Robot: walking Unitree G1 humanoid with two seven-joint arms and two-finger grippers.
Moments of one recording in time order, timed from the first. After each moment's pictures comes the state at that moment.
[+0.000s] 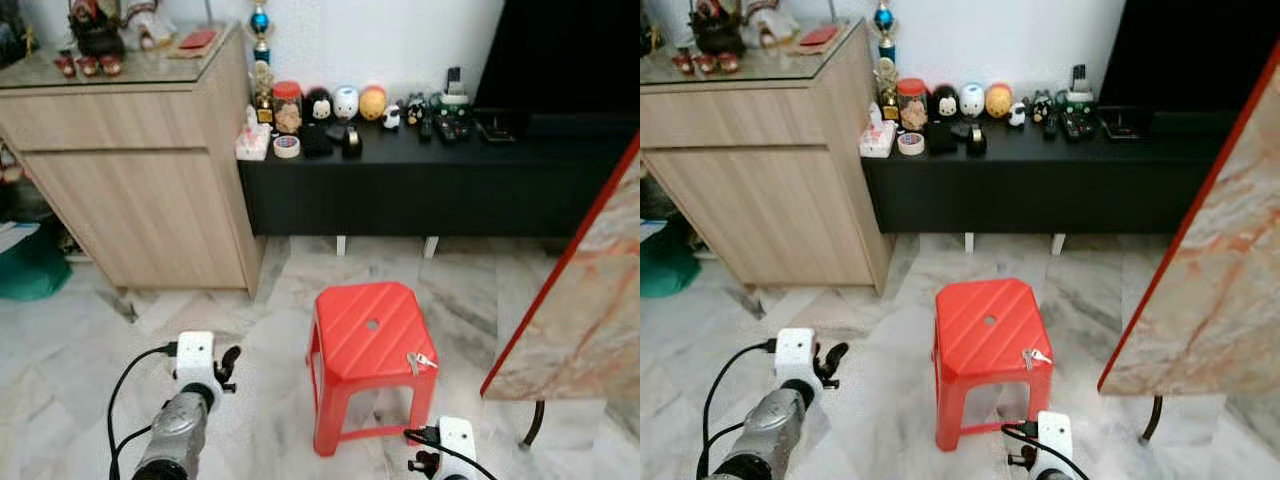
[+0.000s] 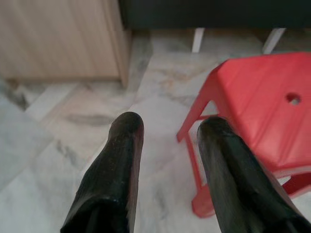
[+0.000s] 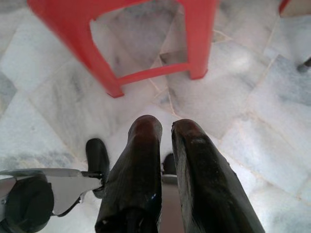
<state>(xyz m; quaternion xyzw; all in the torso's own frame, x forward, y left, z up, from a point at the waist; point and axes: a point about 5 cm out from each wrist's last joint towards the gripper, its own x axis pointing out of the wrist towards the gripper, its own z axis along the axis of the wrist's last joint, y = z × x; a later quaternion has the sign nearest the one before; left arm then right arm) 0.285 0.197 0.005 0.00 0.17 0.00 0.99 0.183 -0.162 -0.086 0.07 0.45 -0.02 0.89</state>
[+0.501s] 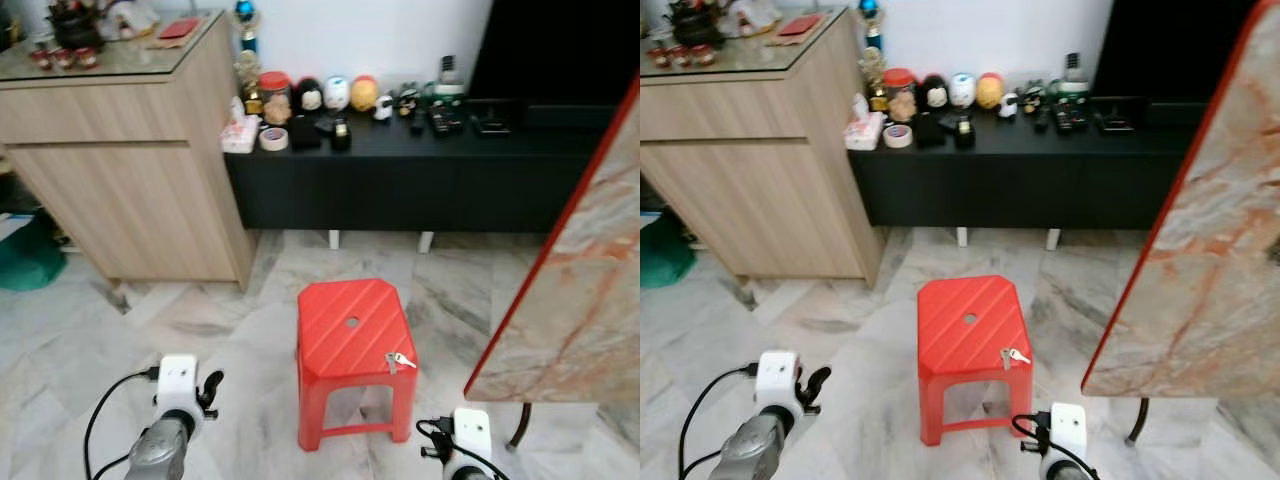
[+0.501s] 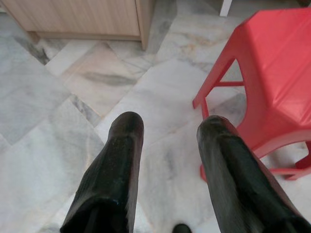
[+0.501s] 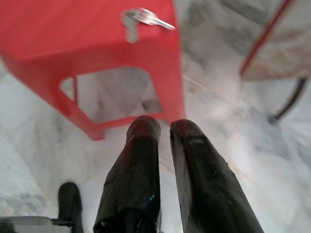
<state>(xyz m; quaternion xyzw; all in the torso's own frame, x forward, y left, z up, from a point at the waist) 0.247 0.224 -0.021 0.00 0.22 0.03 0.97 0.195 -0.168 -0.074 0.05 0.36 -0.02 0.93</state>
